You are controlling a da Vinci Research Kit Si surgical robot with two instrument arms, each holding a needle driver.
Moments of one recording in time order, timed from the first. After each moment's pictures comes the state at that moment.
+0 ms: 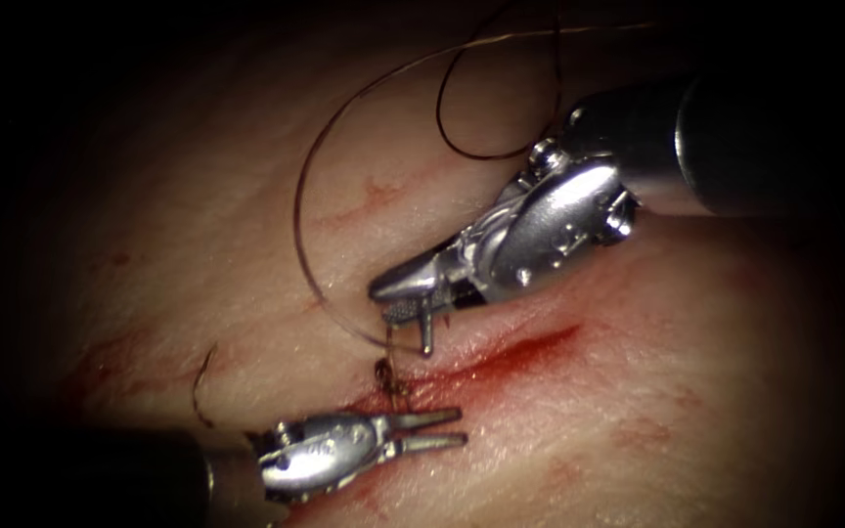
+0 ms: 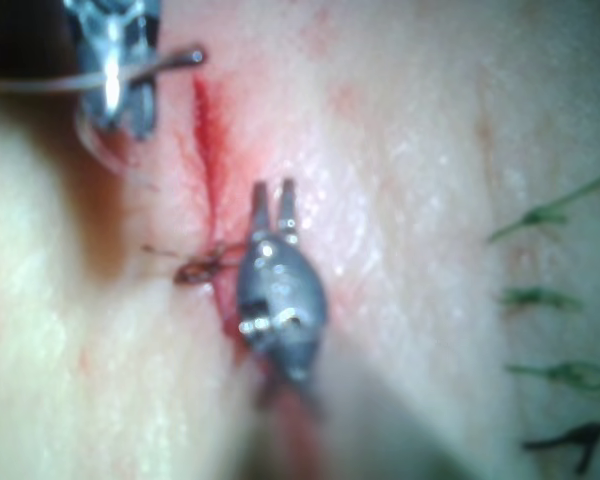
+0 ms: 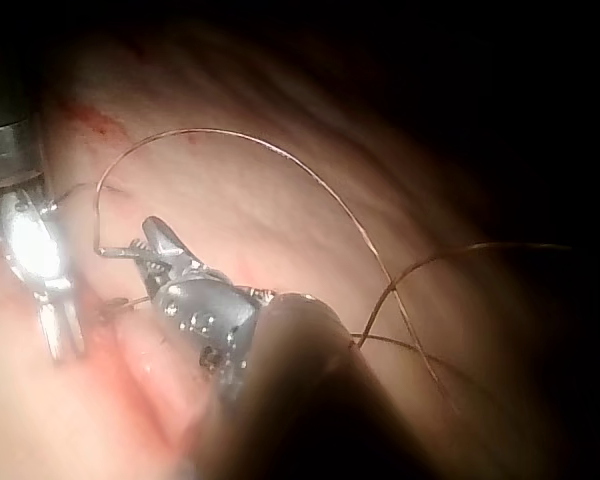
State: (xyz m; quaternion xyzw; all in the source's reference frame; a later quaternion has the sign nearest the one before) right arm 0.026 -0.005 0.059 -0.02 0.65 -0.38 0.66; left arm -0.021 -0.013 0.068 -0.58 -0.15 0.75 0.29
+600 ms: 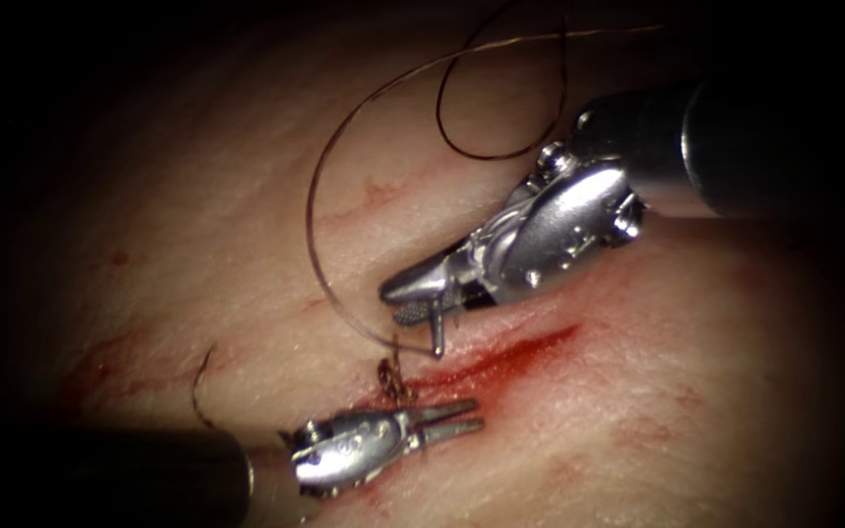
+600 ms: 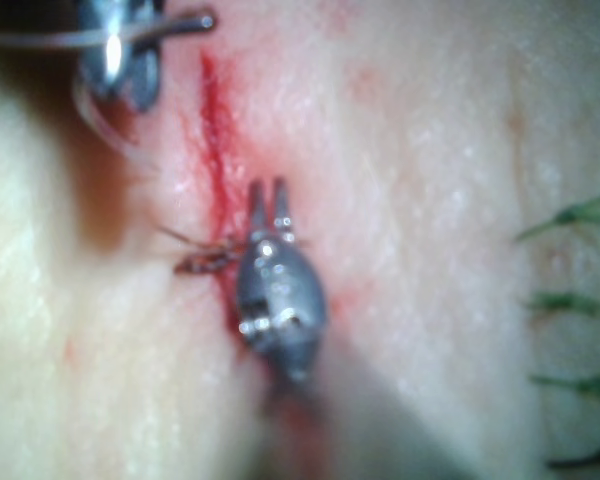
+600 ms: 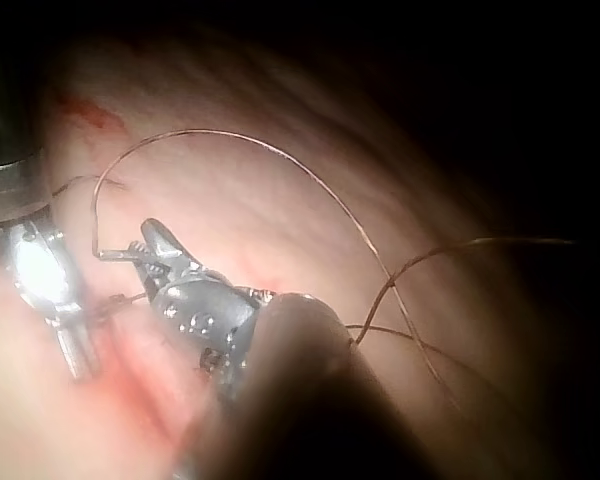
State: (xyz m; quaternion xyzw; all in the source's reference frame) right arm 0.026 -0.005 0.061 -0.02 0.65 -0.38 0.66; left arm -0.021 -0.014 0.072 -0.57 -0.13 0.75 0.32
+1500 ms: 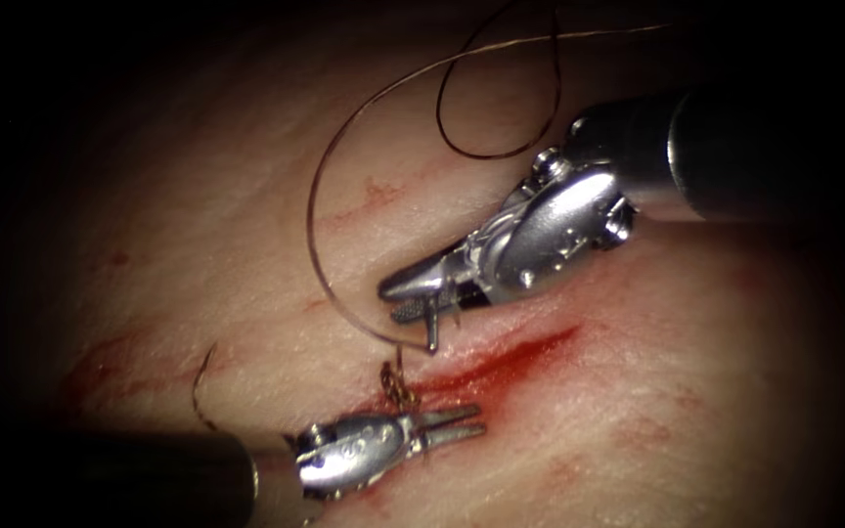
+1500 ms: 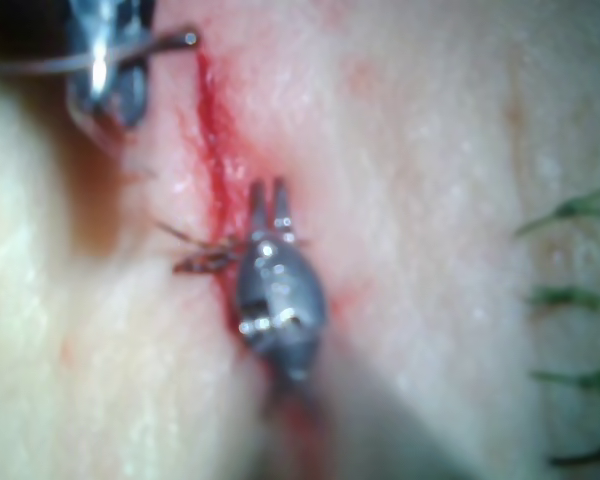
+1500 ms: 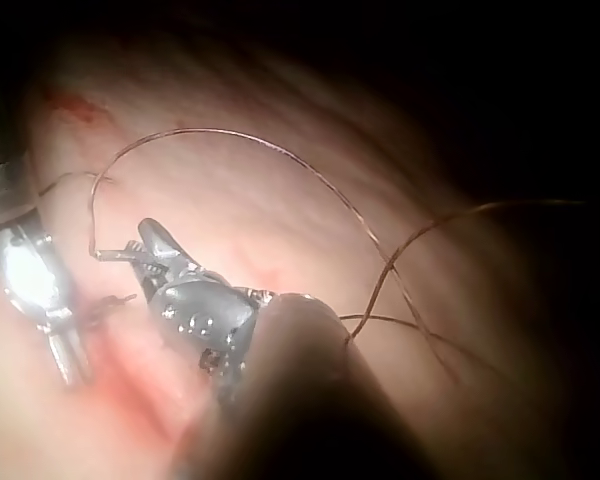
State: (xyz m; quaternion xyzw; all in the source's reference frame) right arm 0.026 -0.005 0.061 -0.02 0.66 -0.36 0.66; left arm -0.022 -0.015 0.073 -0.57 -0.14 0.75 0.31
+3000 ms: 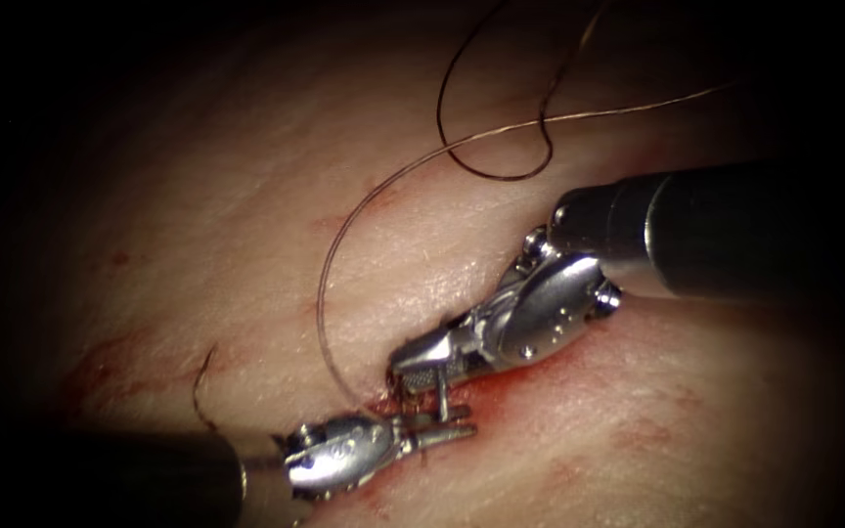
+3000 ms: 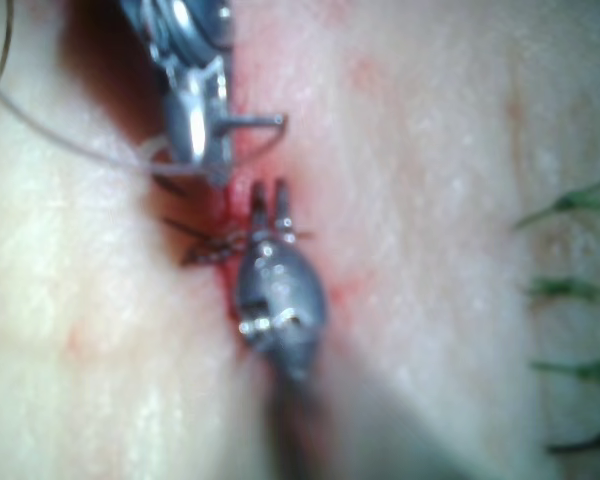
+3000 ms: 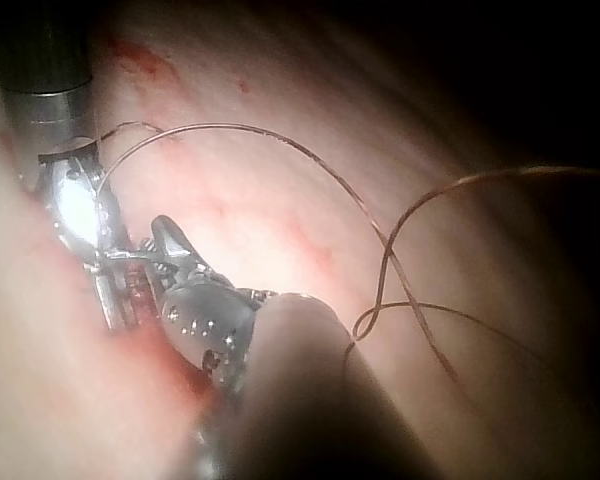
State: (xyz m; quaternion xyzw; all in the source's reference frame) right arm 0.024 -0.012 0.067 -0.02 0.65 -0.41 0.64; left arm -0.021 -0.015 0.072 -0.57 -0.14 0.75 0.31
